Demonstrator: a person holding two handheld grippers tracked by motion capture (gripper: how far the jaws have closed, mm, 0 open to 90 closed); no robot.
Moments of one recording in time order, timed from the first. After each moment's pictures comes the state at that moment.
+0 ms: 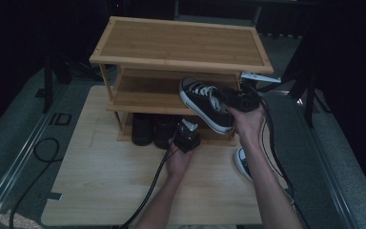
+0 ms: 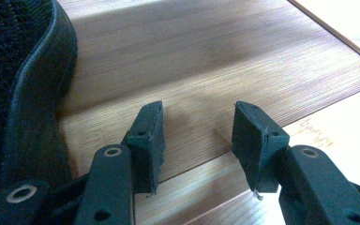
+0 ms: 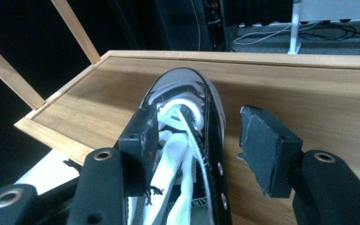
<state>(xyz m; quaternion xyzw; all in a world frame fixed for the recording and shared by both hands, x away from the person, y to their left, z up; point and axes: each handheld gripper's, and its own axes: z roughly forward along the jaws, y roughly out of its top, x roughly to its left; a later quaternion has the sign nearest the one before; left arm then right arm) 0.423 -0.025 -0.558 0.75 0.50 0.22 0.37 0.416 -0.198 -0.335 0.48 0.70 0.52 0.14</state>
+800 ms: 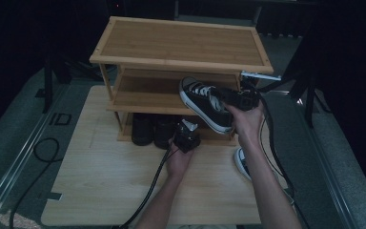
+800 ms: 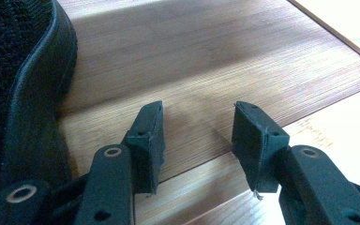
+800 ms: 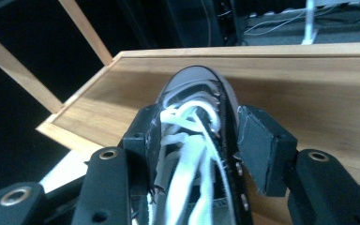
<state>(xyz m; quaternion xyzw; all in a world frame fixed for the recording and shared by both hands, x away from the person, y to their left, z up) 0.423 -0.025 -0.558 0.75 0.50 0.22 0.37 0.418 -0.197 -0.331 0.49 0.69 0.53 0.10</state>
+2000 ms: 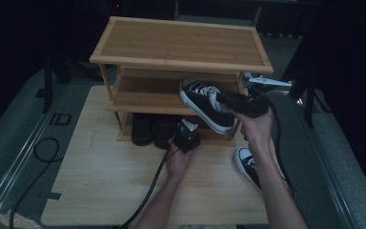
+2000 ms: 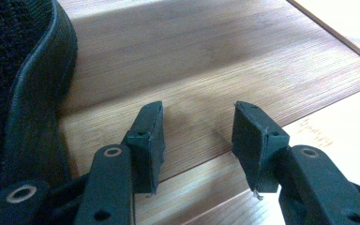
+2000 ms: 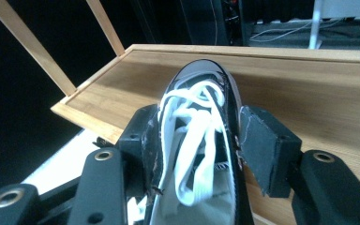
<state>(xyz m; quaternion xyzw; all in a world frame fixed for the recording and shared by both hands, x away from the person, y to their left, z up) 0.423 -0.025 -0.558 0.75 0.50 0.22 0.37 0.391 -0.214 -0.324 0.45 0.71 0.53 0.13</state>
